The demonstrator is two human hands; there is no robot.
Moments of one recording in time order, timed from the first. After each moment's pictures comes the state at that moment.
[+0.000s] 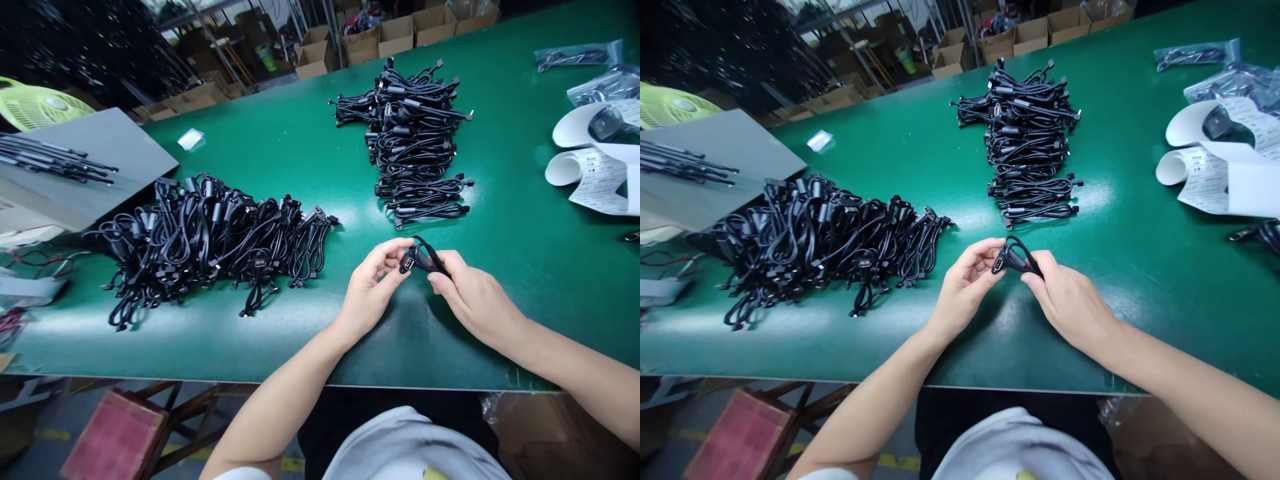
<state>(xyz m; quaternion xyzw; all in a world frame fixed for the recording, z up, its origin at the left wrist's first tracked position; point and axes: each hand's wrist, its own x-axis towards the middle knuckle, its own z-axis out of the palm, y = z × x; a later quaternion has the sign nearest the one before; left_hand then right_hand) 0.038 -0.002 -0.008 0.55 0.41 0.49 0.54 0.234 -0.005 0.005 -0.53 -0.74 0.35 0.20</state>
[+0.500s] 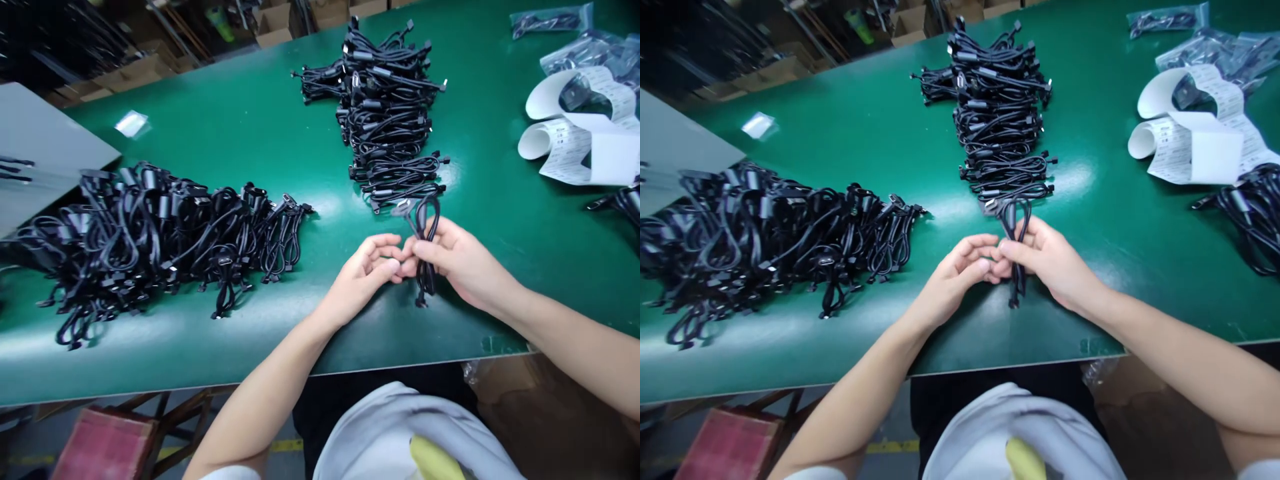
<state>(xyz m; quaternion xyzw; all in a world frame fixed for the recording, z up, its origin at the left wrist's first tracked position) 0.044 -0.004 -0.007 0.45 0.37 0.39 0.71 0.235 0.006 0.013 -0.41 -0.41 0.71 0.41</state>
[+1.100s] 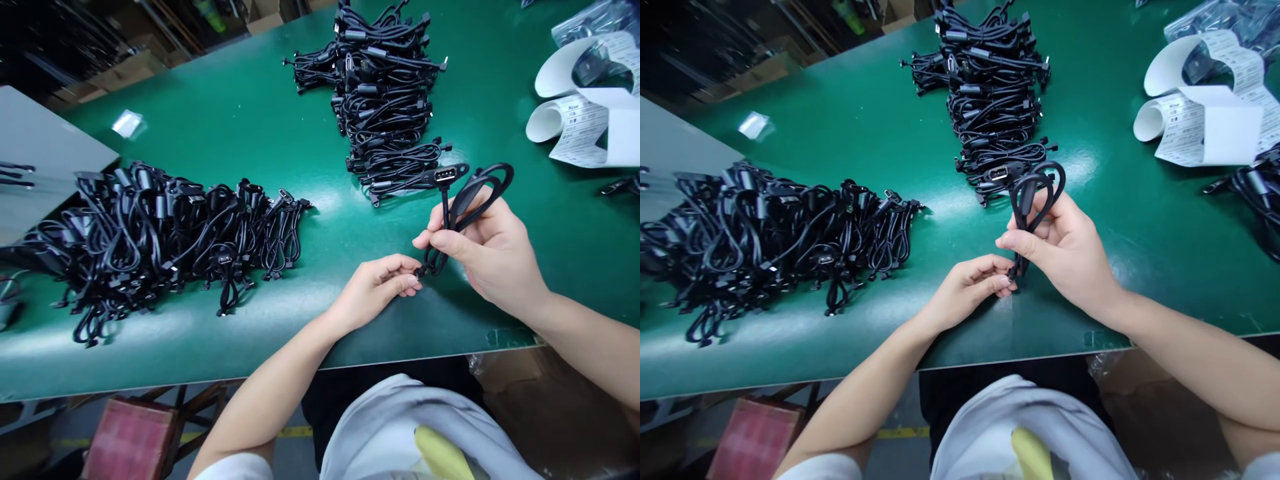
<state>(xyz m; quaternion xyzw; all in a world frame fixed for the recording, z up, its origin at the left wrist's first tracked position) 0.050 -0.014 -0.014 0.51 0.39 0.28 0.71 0.237 -0.002 0.022 -0.39 -0.48 0.57 0.55</state>
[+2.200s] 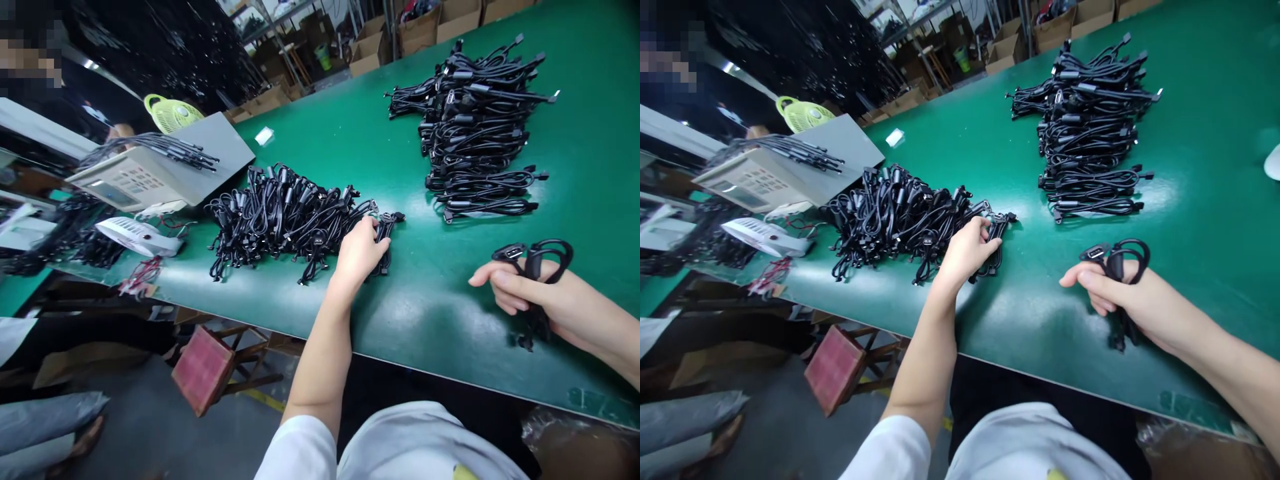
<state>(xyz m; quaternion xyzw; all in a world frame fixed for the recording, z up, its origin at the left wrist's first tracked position) -0.045 0.033 0.004 0.64 0.74 0.16 0.17 0.247 0.007 0.008 -0.45 -0.53 0.67 0.25</state>
